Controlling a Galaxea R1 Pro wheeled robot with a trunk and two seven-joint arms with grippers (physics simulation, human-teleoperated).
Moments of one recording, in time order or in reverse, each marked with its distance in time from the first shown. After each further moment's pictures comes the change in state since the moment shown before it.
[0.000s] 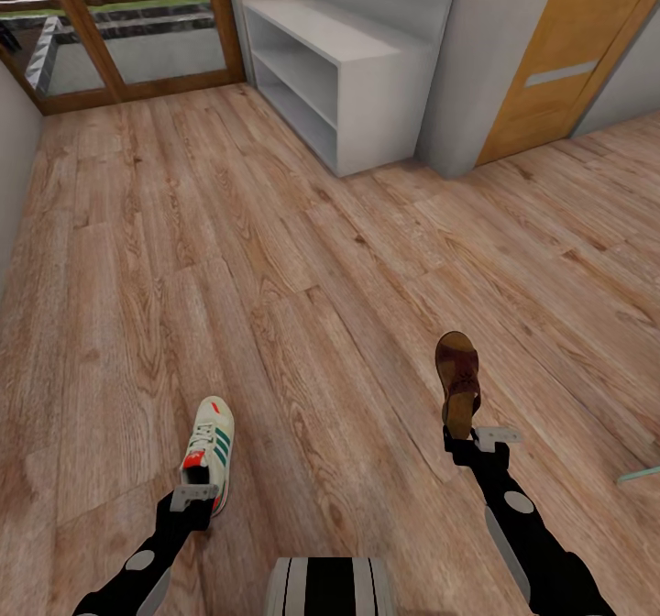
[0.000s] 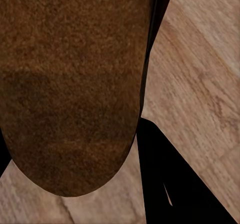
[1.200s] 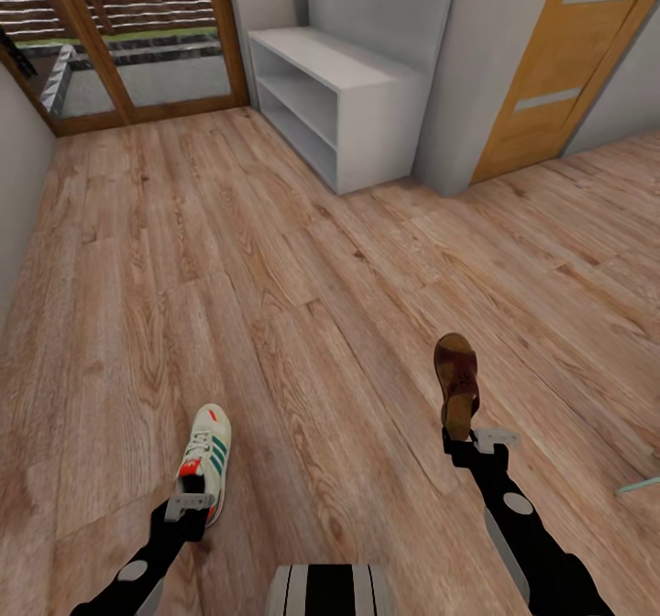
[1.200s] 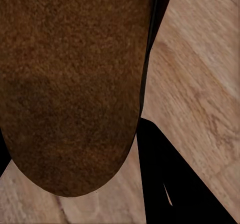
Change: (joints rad) left arm 0.022 0.015 0.001 0.001 -0.007 0.009 -0.010; right arm 0.000 0.001 0.004 0.010 0.002 -0.003 0.001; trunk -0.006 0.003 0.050
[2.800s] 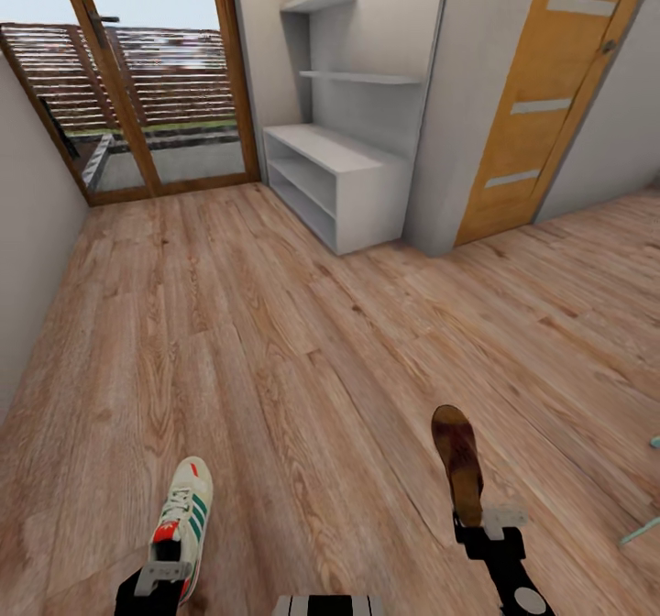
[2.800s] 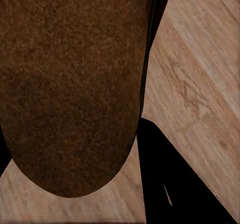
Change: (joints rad) left arm 0.166 0.030 0.003 0.000 0.005 -0.009 0.014; right arm 0.089 0.010 -0.035 0.340 0.154 -0.218 -0.026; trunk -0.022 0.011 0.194
